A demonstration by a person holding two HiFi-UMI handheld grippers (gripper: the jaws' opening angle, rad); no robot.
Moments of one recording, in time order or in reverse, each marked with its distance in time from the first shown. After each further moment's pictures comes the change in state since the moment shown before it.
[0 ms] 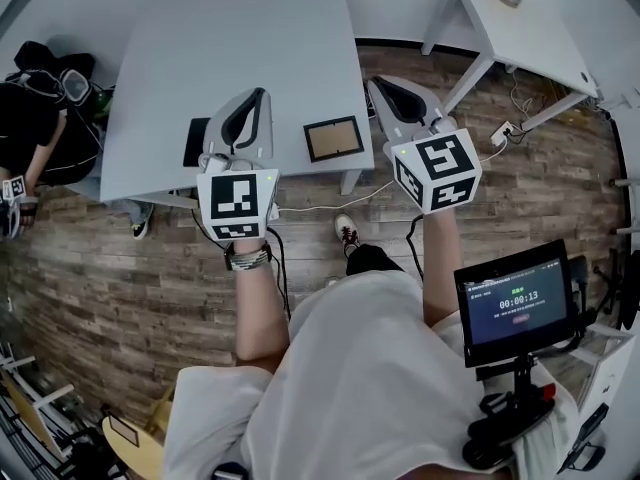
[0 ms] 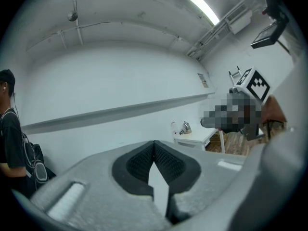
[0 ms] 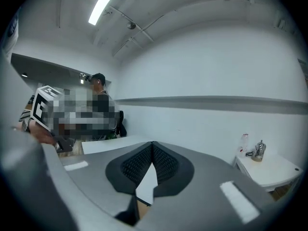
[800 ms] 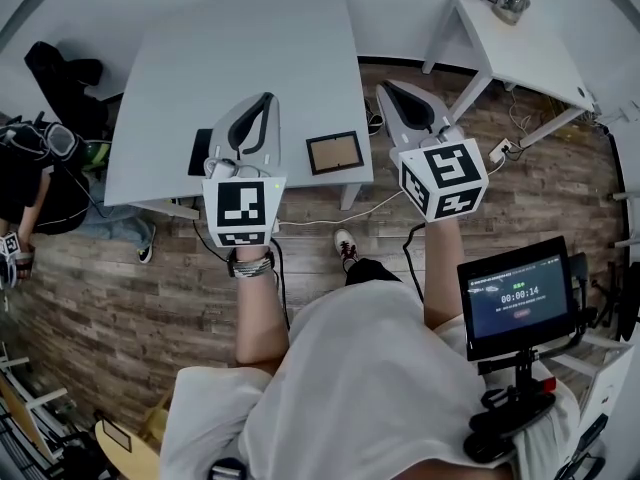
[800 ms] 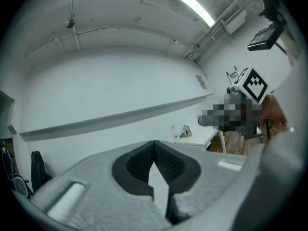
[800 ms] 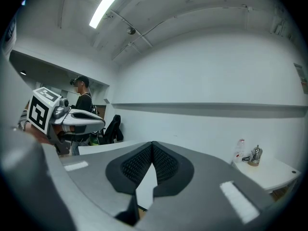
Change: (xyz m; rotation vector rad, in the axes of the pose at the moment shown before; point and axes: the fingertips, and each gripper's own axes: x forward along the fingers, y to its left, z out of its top) left arm -0.009 0.003 0.023 0.034 -0.044 0.004; right arm -0.007 -0.001 0.027 -0.011 -0.050 -0.036
